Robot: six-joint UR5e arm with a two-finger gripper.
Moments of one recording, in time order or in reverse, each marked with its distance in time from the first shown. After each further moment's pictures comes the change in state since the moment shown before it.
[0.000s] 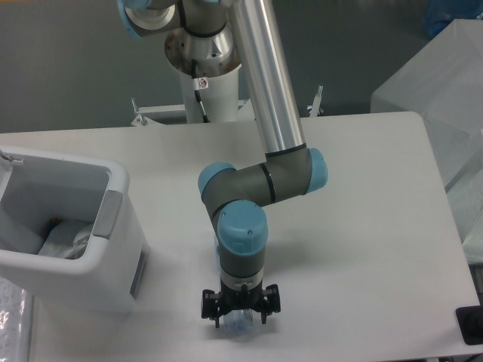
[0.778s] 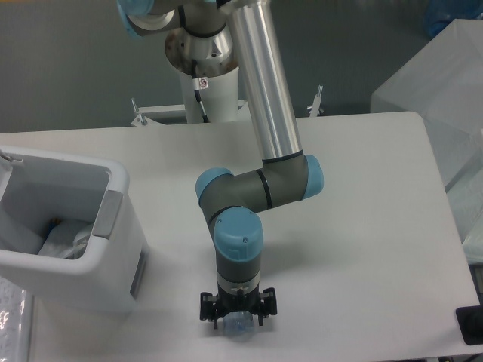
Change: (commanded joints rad) arm -0.003 -0.009 0.000 0.000 0.009 0.009
